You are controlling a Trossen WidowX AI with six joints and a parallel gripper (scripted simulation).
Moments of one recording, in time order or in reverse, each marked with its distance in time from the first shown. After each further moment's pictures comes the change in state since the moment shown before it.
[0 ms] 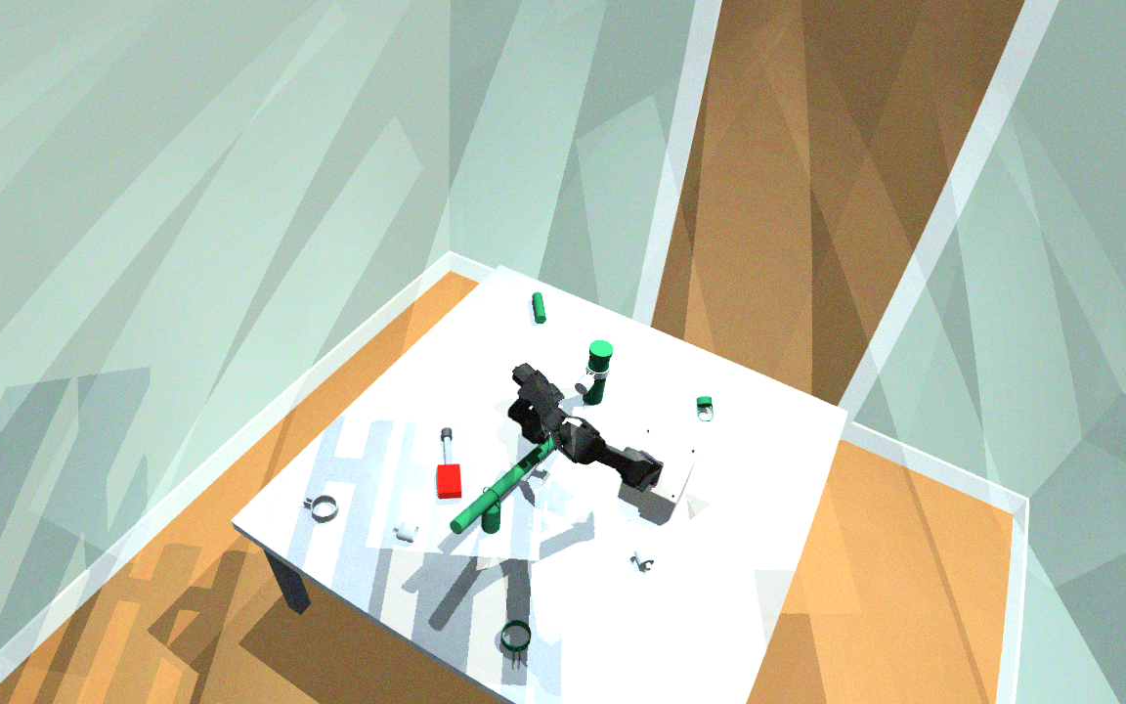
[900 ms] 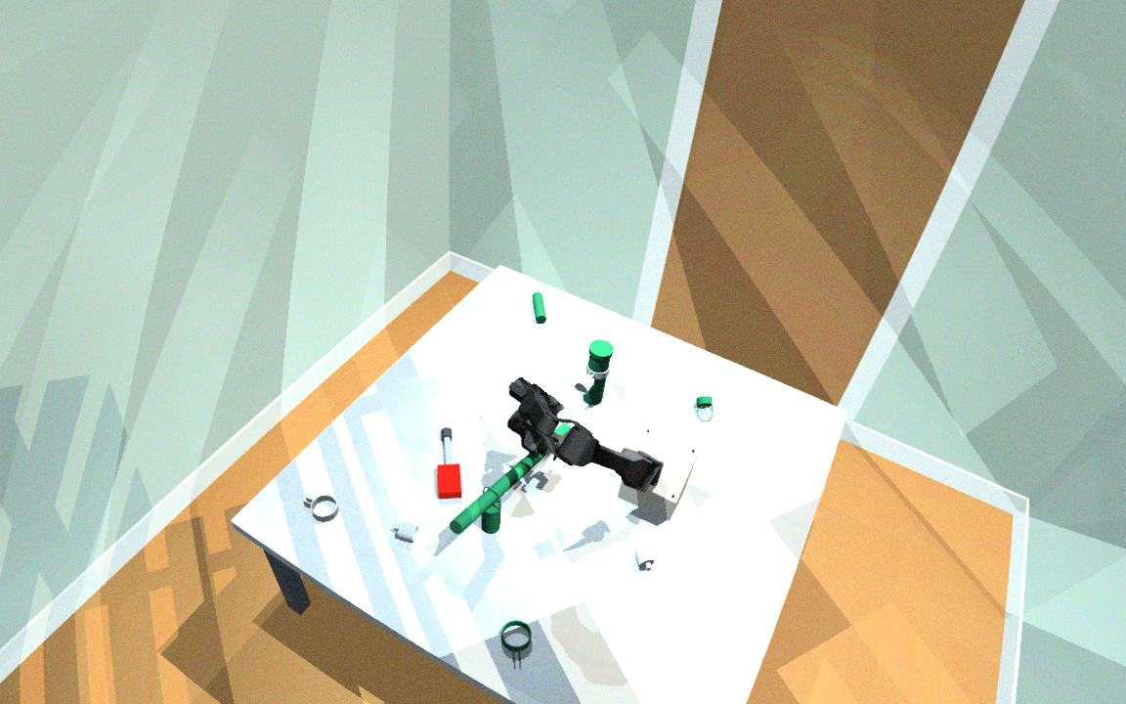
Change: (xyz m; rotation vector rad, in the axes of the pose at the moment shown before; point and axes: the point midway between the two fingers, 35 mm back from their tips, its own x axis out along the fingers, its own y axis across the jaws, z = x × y) arm 0.044 0.001 0.001 -0.001 -0.003 0.000
